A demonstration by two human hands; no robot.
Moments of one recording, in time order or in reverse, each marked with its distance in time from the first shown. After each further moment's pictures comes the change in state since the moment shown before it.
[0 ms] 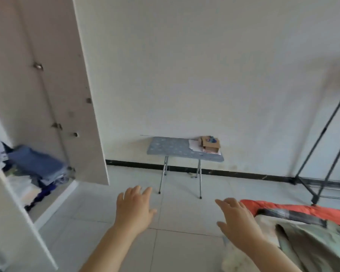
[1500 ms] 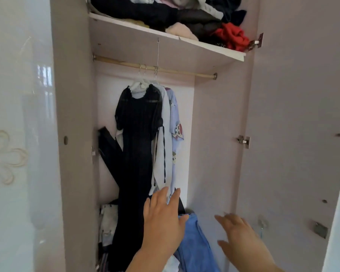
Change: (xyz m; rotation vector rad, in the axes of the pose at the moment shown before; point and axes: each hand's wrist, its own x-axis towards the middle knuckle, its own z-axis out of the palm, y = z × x) left_hand 0.396 -0.627 -0.112 0.131 0.563 -0.943; right_hand 0.675 -0.726 -0.003 0.121 0.064 -1.161
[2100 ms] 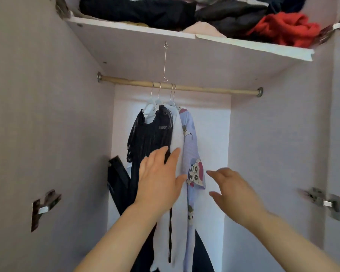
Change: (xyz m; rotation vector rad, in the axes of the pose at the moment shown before) left_hand 0.314 -0.018 0.018 0.219 0.407 -0.026; right_hand 0.367 0.038 -0.068 -0.005 0.399 -0.412
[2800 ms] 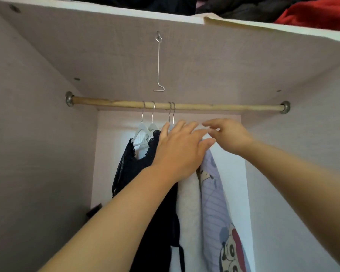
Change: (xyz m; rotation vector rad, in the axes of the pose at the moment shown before) left_hand 0.238 -0.036 0.077 0.054 0.148 0.328; right_hand 0.296 0.057 -0.007 0.359 0.295 0.044
